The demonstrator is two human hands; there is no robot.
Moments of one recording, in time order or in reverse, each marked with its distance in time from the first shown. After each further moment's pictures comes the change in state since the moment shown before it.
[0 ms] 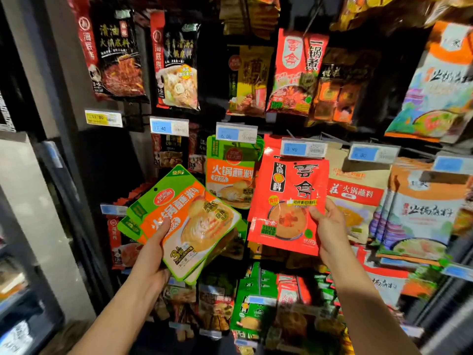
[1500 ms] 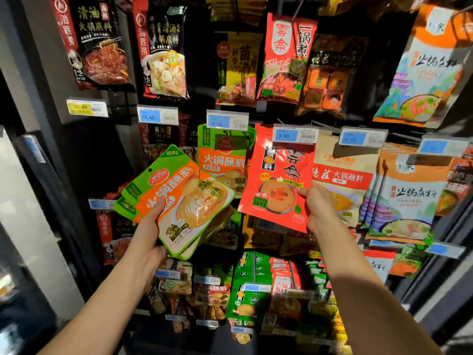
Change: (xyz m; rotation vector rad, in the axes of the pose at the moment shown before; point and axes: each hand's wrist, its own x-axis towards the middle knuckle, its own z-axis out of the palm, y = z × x) left_hand 0.015 0.010 0.008 -0.026 -0.036 0.031; right_hand 0.020 -0.011 0.015 -0.028 0.096 0.206
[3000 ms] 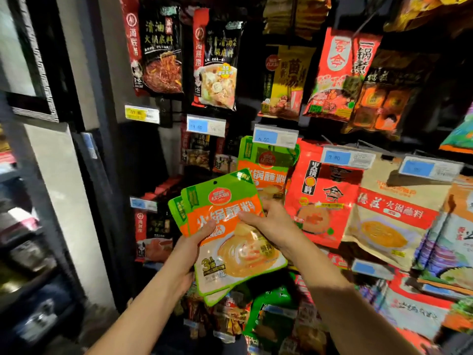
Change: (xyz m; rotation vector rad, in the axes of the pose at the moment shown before) left_hand 0.001 -0.004 -0.020 0.198 -0.057 -0.036; right_hand -0.063 0.019 0.131 -0.410 -0.696 -0.176
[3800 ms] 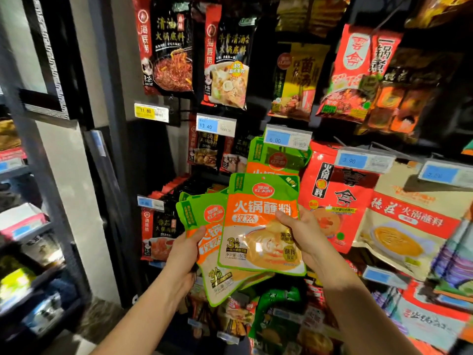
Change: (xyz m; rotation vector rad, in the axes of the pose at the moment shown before) left_hand 0.026 -0.007 -0.024 0.056 0.249 0.049; right_hand 0.013 0.038 -0.031 0.283 0.220 0.088
